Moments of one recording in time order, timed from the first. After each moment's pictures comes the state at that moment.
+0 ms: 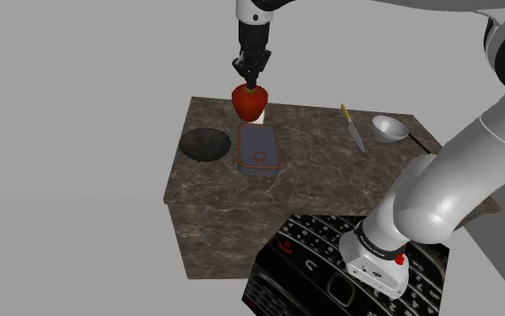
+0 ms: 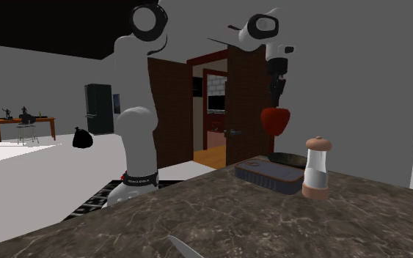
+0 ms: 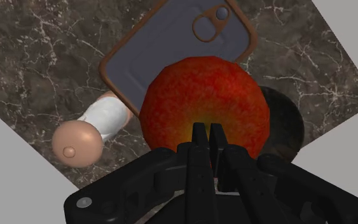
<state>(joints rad) 0.07 -0.10 0.04 -1.84 -0.07 1.69 0.16</state>
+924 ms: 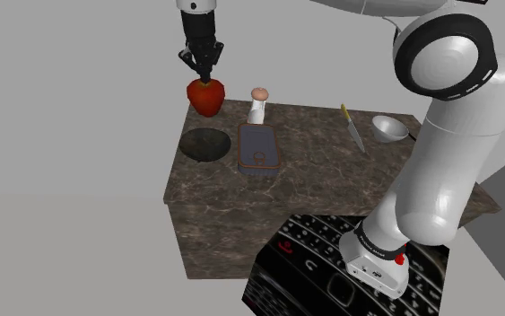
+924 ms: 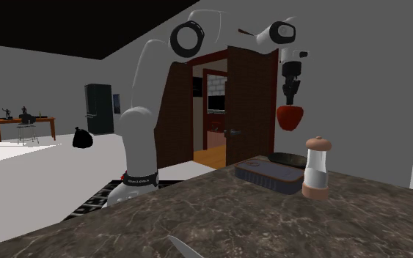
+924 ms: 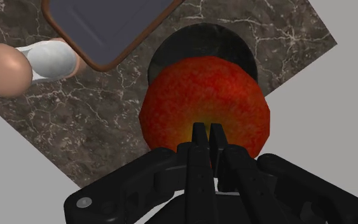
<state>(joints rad) 0.16 0.28 0.11 -1.33 -0.10 1.56 0.29</state>
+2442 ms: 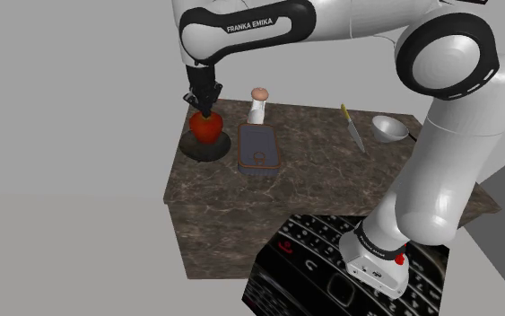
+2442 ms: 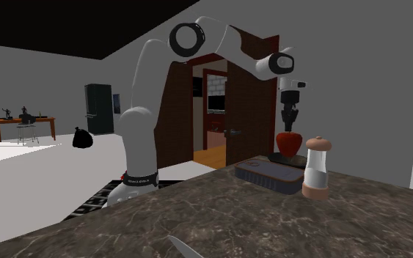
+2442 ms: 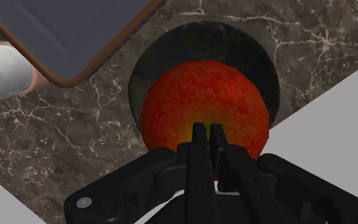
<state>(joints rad) 0.15 0.27 0.11 -1.65 -0.10 1.86 0.31</state>
